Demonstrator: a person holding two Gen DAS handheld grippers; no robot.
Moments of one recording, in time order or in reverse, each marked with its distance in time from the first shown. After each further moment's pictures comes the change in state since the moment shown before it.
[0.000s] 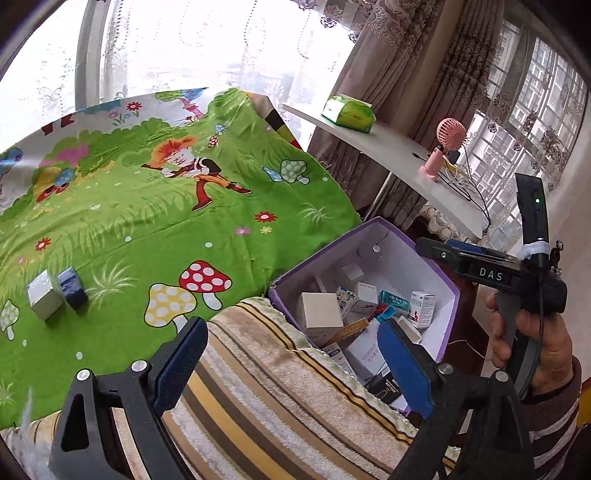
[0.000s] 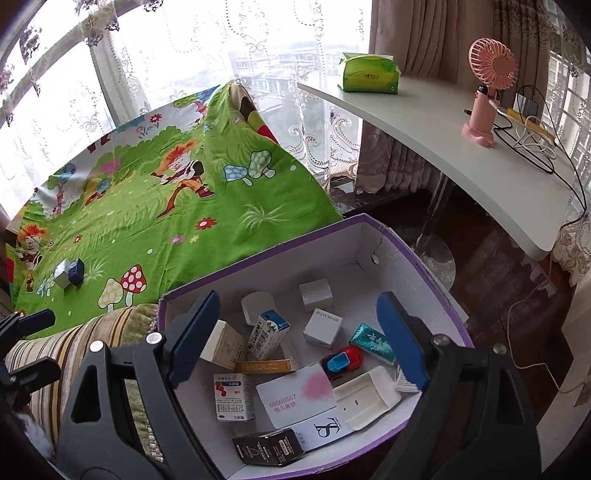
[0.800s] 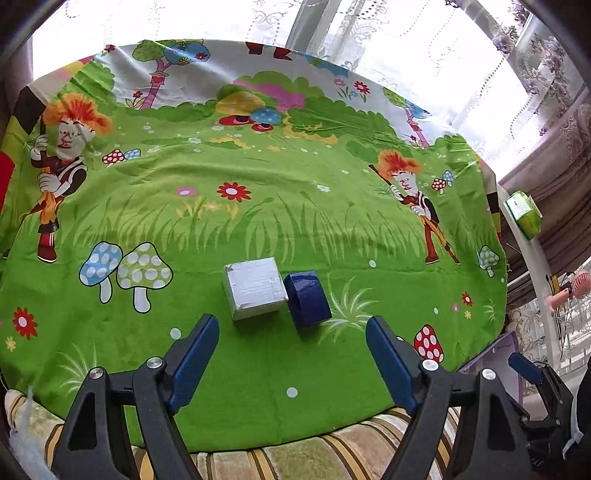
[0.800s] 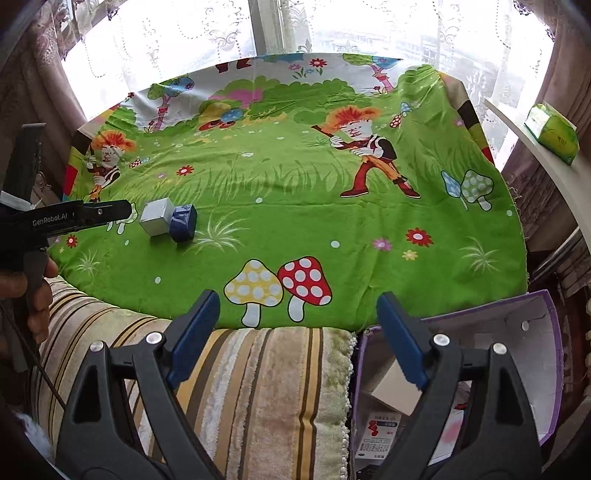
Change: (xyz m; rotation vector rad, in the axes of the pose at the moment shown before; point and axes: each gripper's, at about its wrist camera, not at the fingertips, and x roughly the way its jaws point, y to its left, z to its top) left arm -0.011 0.237 0.012 -0.522 0.039 0.308; right arm 0.059 0.214 0.011 -0.371 0.121 0.252
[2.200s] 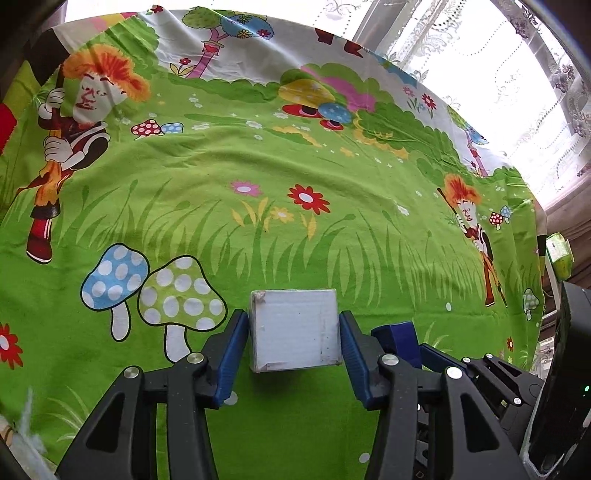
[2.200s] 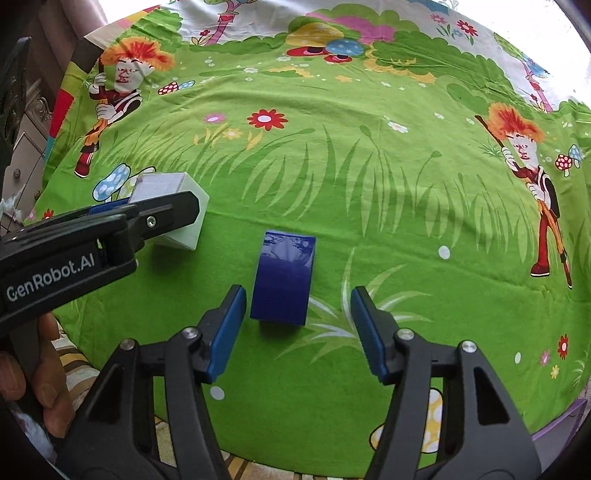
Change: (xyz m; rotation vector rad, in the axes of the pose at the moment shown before) left arm 0.050 0.063 0.021 -0.116 -0.021 0.053; right arm 0.167 0.131 0.065 -0.203 0.235 0.076
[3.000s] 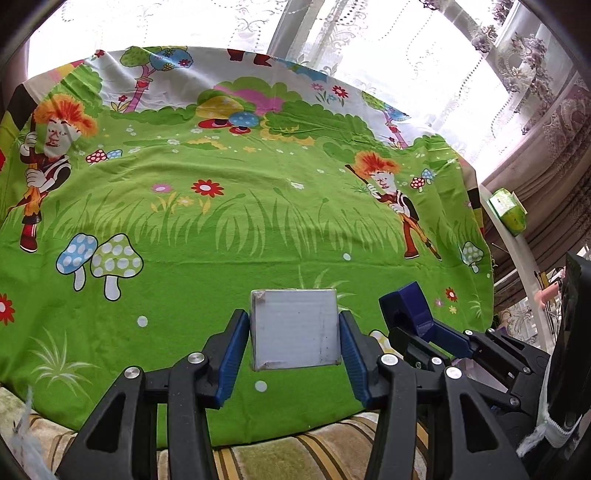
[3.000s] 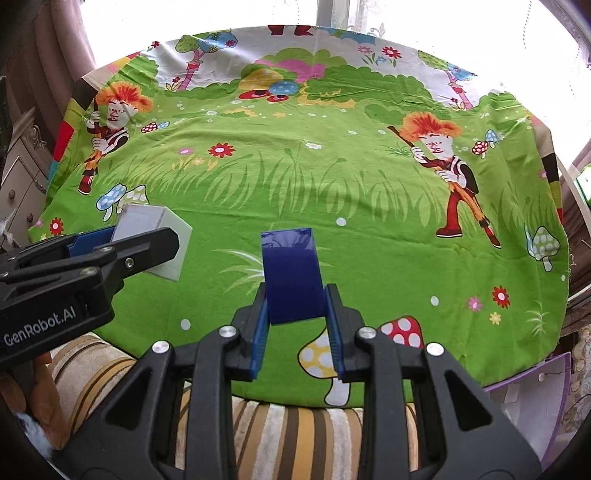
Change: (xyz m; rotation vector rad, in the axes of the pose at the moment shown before) left arm -0.062 -0.084 -0.060 0.162 -0.037 -0.135; right arm -0.096 -0.040 -0.066 0.107 -0.162 -0.126
